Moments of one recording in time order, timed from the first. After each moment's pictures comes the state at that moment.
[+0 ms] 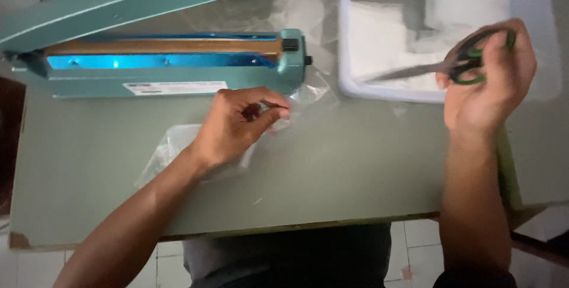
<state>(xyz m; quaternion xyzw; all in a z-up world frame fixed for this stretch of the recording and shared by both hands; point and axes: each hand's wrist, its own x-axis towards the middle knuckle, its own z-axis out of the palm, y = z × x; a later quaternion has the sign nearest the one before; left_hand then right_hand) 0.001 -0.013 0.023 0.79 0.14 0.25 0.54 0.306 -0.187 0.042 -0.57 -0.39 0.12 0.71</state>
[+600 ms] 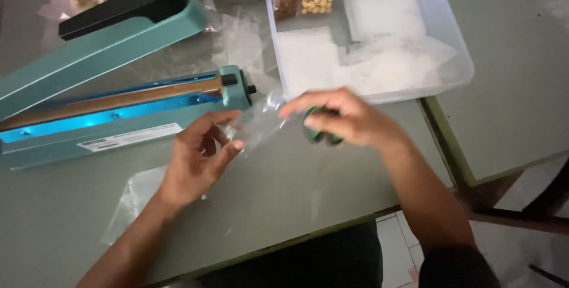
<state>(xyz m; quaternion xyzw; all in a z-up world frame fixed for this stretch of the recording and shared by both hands) 0.013 -0.028 0.015 0.80 0.19 0.26 0.51 0.278 -0.181 0.065 -0.53 -0.64 0.41 0.38</state>
